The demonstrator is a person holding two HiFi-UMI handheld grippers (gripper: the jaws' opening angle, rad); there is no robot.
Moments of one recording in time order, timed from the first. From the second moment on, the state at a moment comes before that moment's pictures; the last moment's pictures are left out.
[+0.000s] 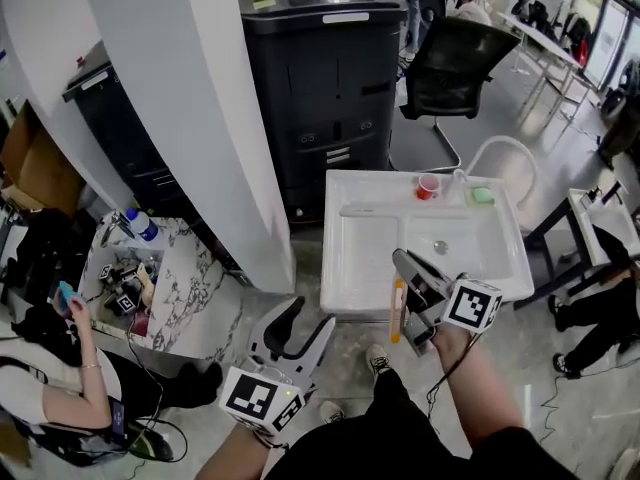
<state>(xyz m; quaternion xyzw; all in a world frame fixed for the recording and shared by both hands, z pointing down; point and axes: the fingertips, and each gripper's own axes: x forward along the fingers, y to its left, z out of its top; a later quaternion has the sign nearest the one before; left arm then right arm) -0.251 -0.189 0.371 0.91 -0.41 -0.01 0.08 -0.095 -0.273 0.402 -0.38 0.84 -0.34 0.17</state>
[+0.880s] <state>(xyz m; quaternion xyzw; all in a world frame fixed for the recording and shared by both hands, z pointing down) -0.119 -0.093 0.355 0.92 -0.39 -0.01 0.08 0.019 -0.102 0.309 -0.41 0.89 -0.13 0.12</state>
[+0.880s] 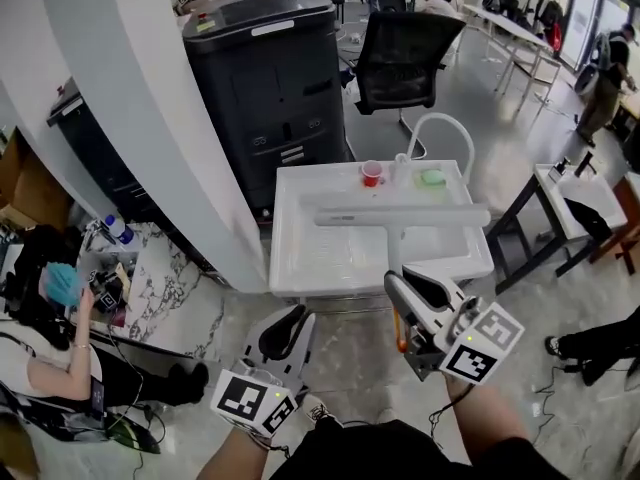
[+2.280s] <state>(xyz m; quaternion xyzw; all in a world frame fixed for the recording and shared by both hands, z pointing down) -0.013 0.081 0.345 0.91 -0.42 -0.02 0.06 0.099 0.060 0.328 -0.37 0.91 -0.13 0.11</state>
